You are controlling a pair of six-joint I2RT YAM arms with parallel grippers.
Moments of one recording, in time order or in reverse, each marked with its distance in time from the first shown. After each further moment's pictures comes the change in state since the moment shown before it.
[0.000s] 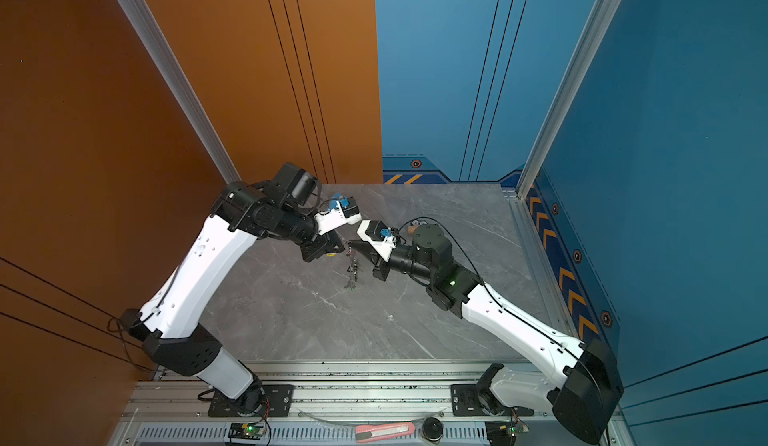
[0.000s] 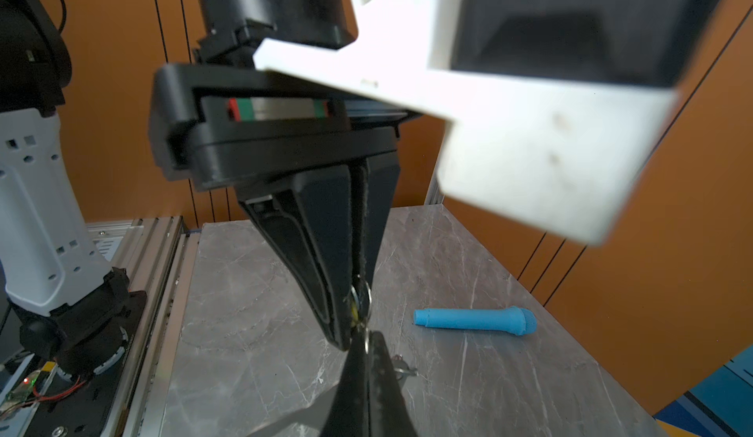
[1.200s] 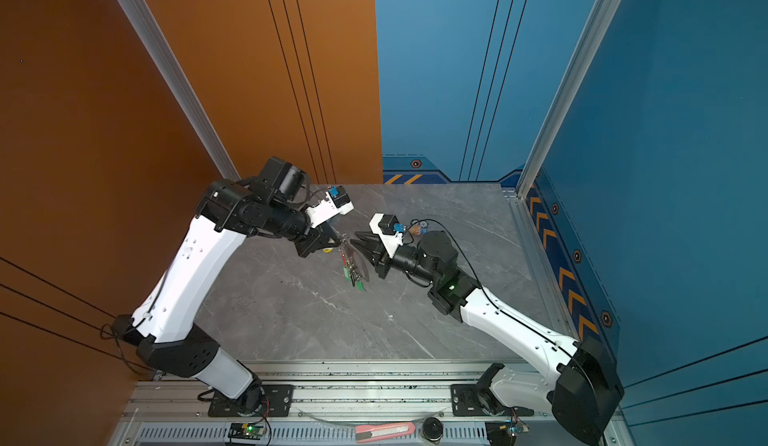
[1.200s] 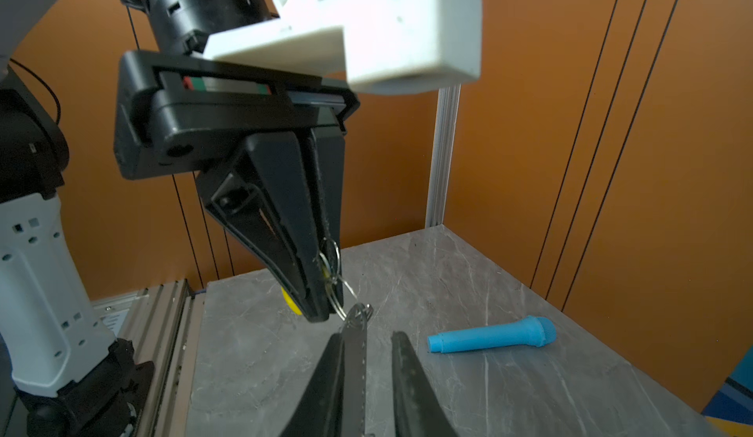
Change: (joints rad) left arm 0.021 -0.008 0.055 -0.016 0.035 -0.093; right arm -0.016 -0.008 -0.064 0.147 0.017 0.121
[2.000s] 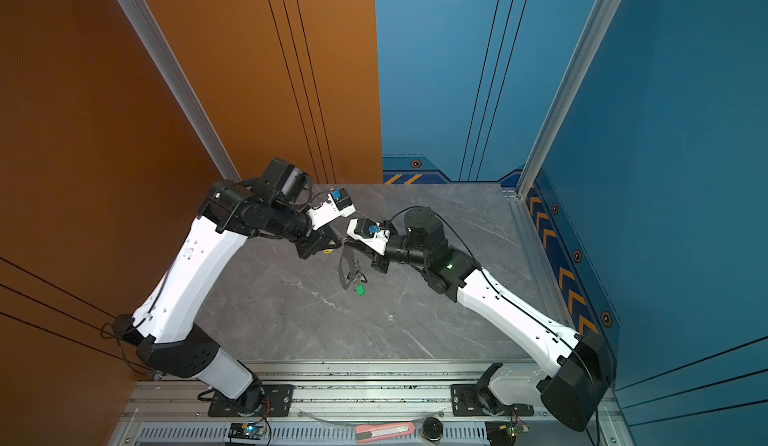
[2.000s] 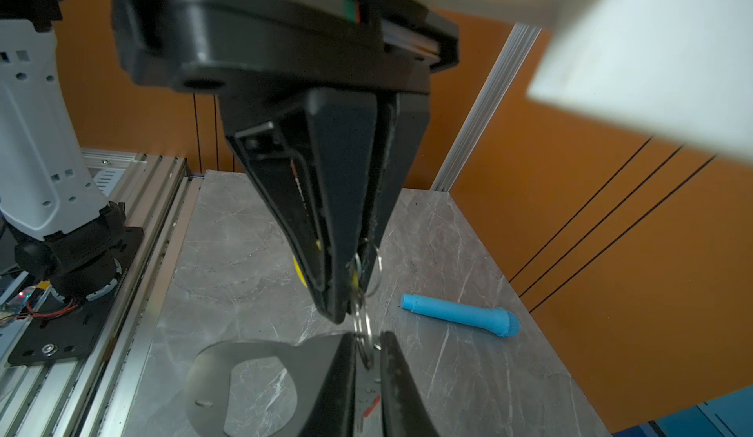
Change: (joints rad) left arm -0.018 0.000 0.000 -0.008 -0.018 0.011; right arm -0.003 0.093 0.259 -0.420 -0.101 -0.373
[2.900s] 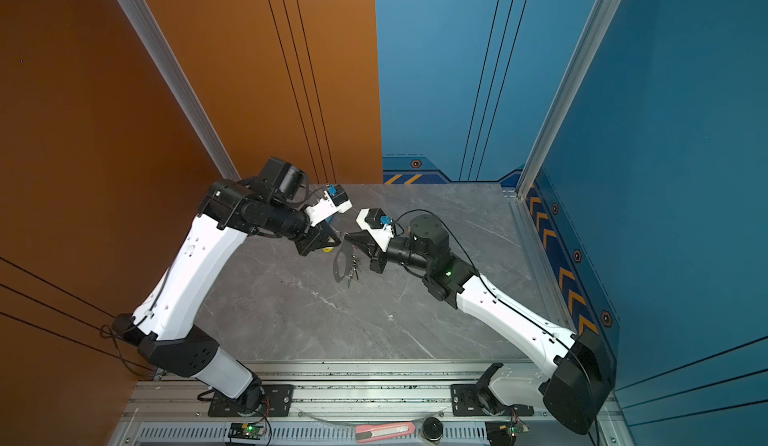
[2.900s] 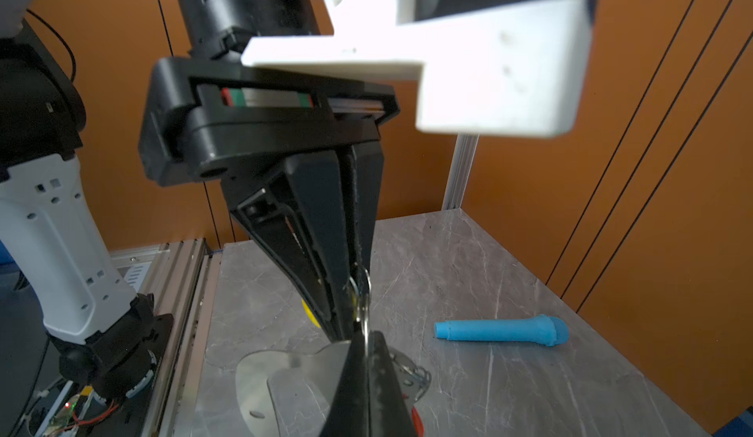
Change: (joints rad) left arm 0.060 -0.003 -0.039 0.033 0.061 -0.031; right arm -0.005 -0.023 -0.129 0.293 0.012 0.371
